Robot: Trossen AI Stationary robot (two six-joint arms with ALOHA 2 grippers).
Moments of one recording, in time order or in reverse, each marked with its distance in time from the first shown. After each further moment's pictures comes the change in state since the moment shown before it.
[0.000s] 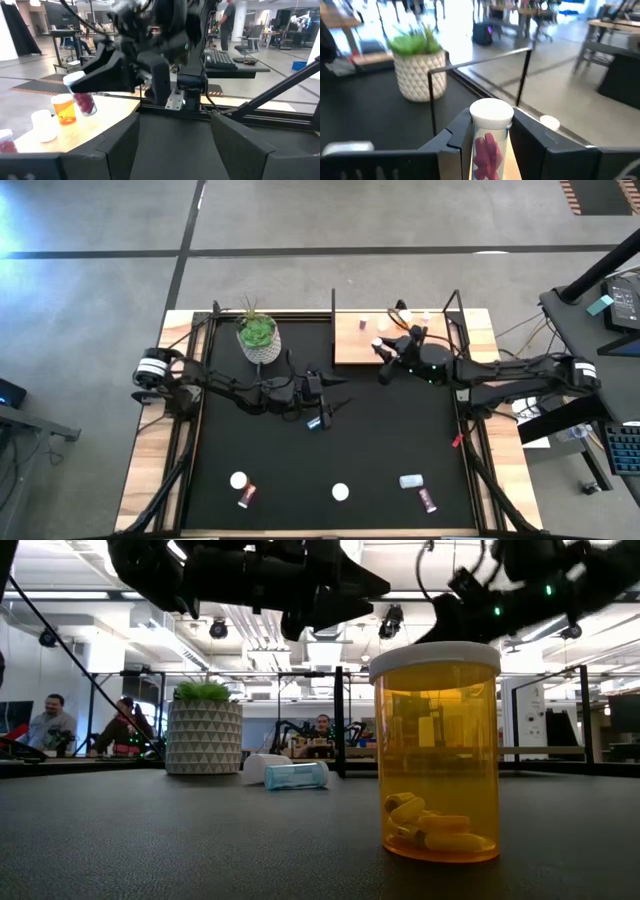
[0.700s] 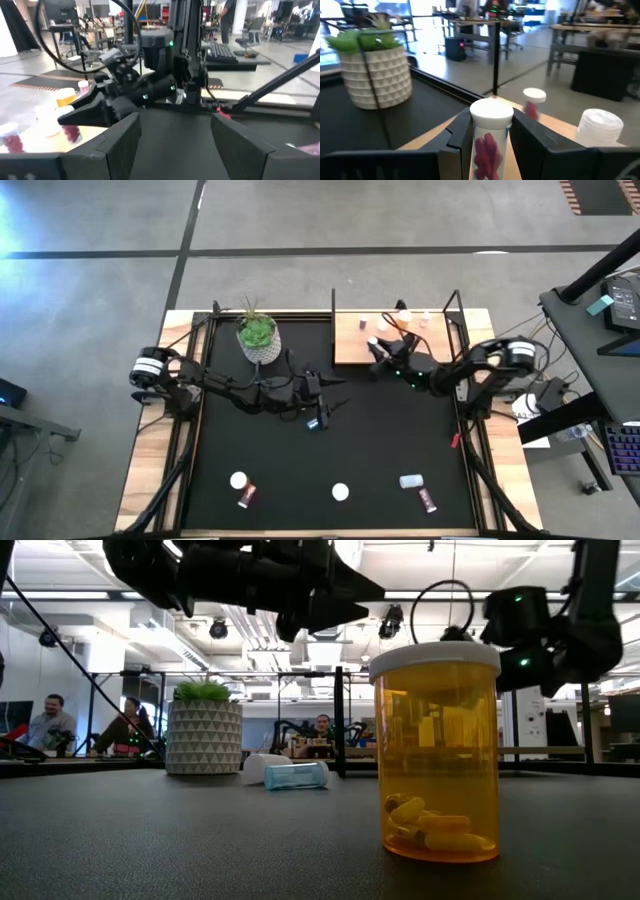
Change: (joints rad) left arm 0.000 -0.028 -0.015 -0.053 0.000 0.002; right arm -0.071 0.577 -0.125 0.813 0.108 0.018
